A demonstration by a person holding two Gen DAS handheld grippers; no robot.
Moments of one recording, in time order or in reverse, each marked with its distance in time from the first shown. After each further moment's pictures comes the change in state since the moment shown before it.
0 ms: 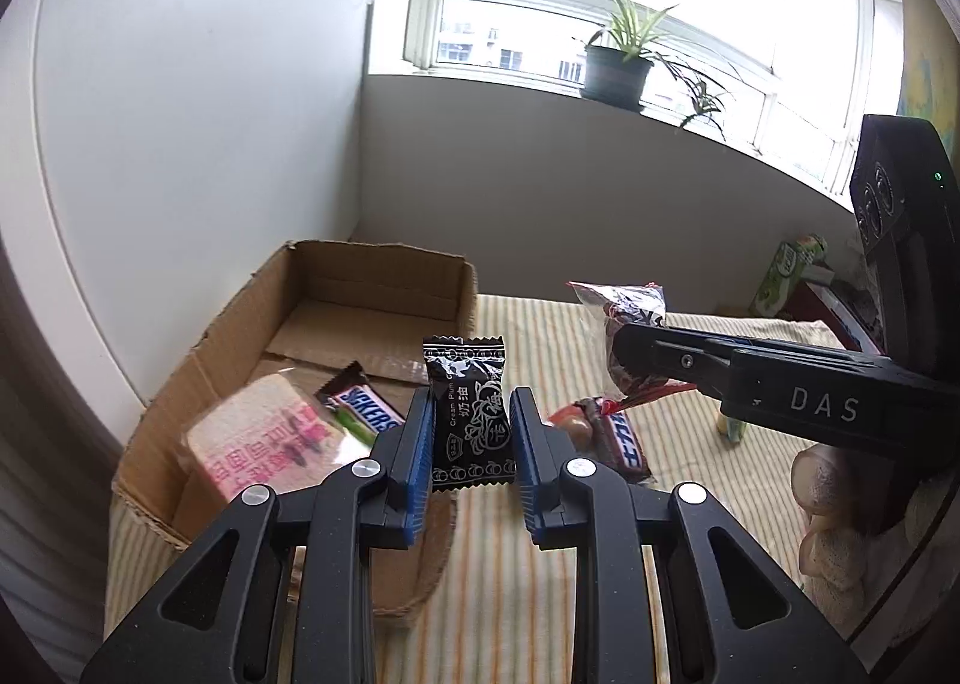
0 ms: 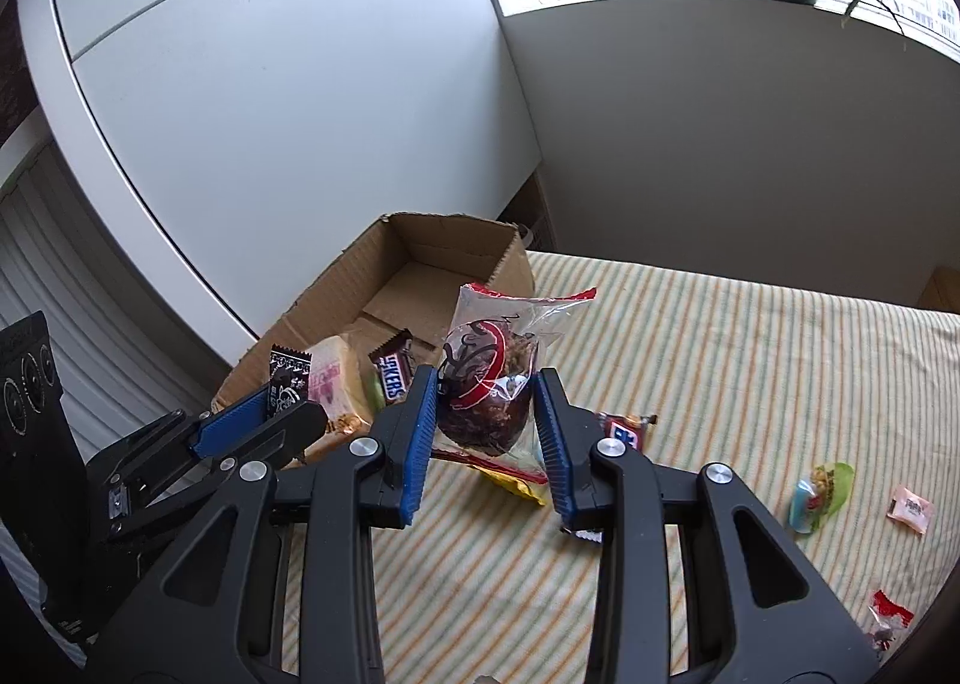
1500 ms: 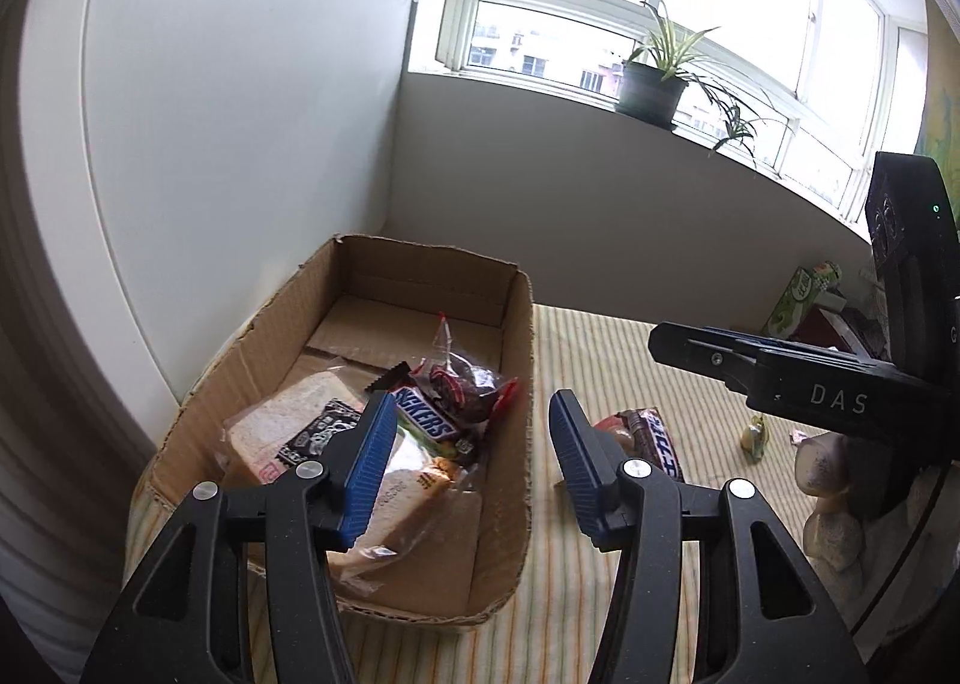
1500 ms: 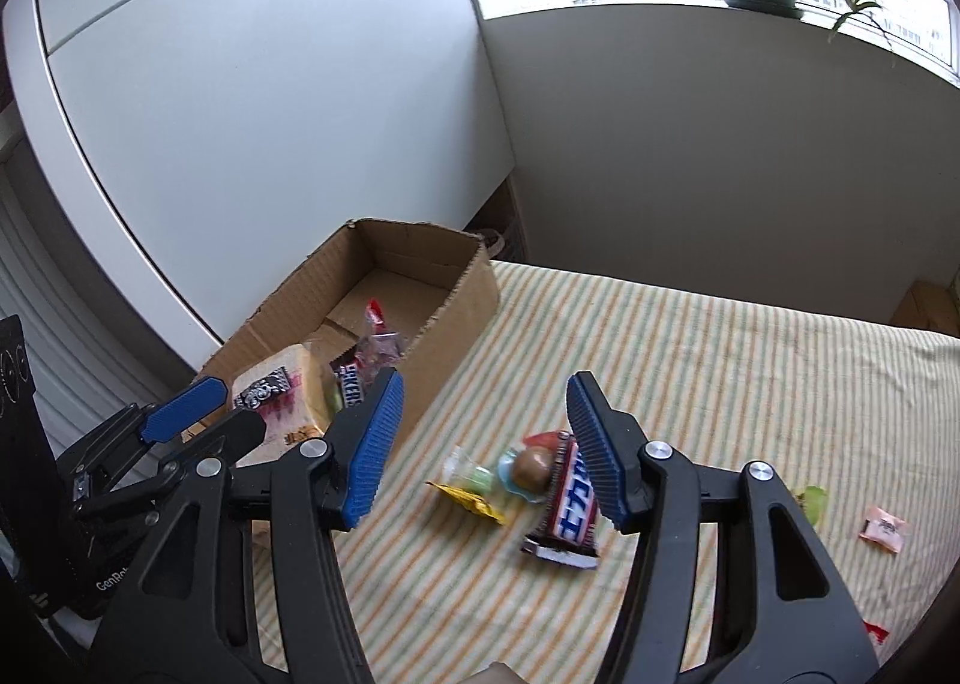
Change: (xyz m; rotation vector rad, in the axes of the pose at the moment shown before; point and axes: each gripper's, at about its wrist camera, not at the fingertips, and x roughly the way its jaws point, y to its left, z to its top) left arm 0.002 0.019 -0.001 -0.047 -0.006 0.006; right arm -0.006 -0.021 0.002 0.003 -0.011 -0.095
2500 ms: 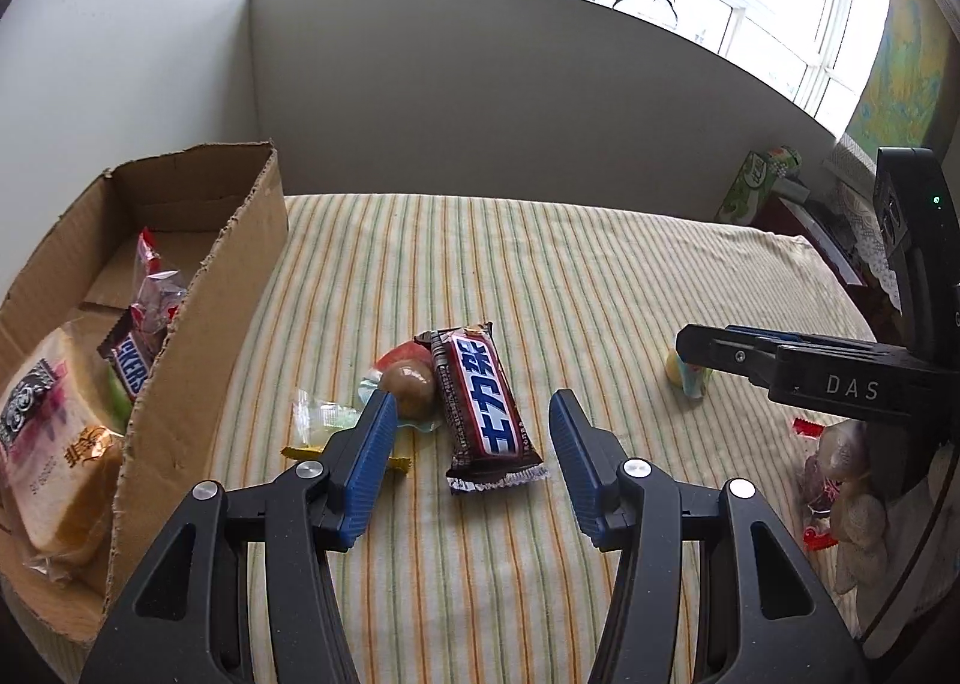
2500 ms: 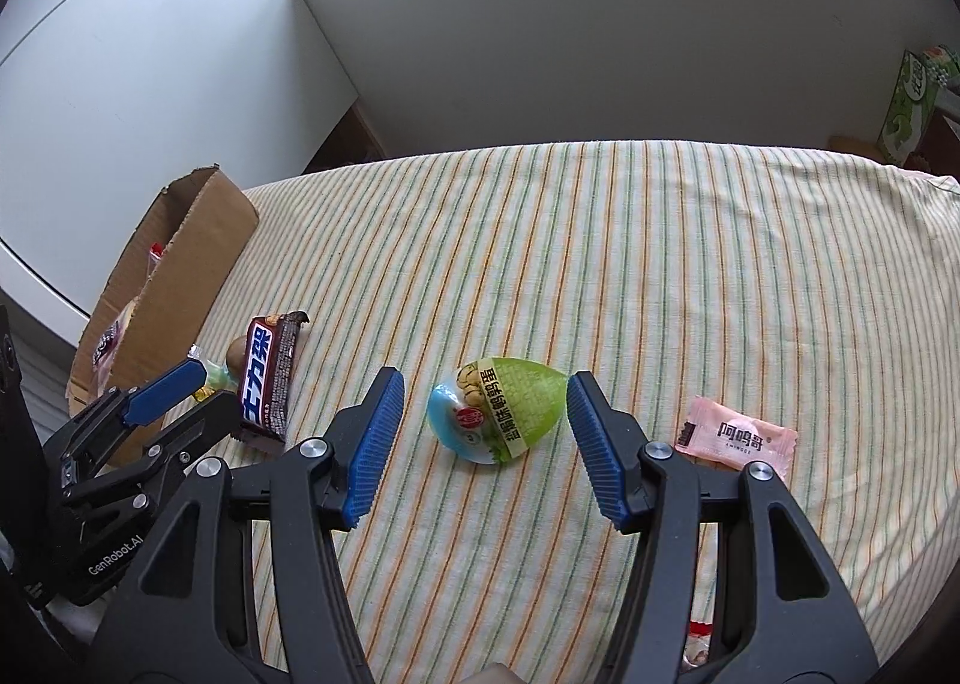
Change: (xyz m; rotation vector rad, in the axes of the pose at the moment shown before) left arm 0.085 -0.113 -0.029 0.123 0.228 -0.095; right arm 0.010 -0.153 -0.050 0.206 0.188 -0.120
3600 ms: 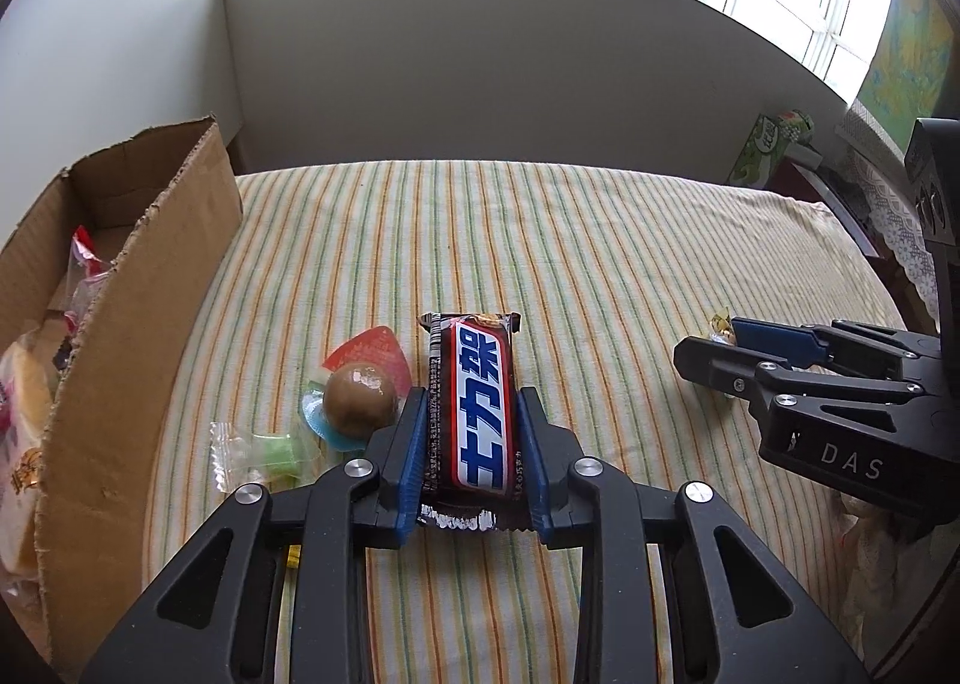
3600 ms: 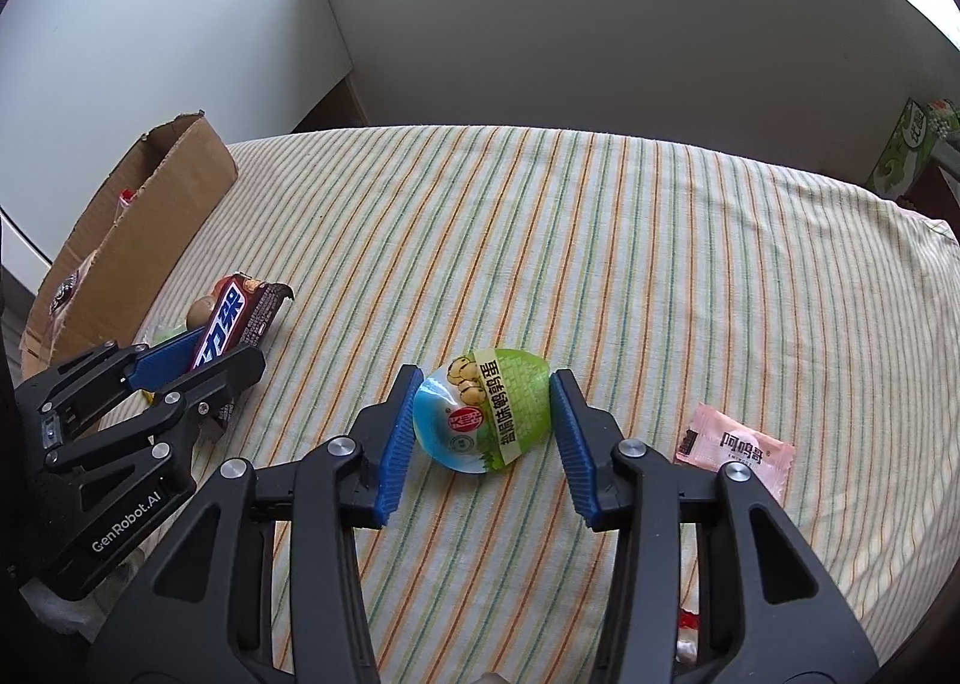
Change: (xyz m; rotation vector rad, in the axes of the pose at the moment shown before) left arm 0.034 -0.013 0.005 0.029 0.064 0.017; right arm 0.014 0.012 -0.004 -0.101 0.019 -0.083
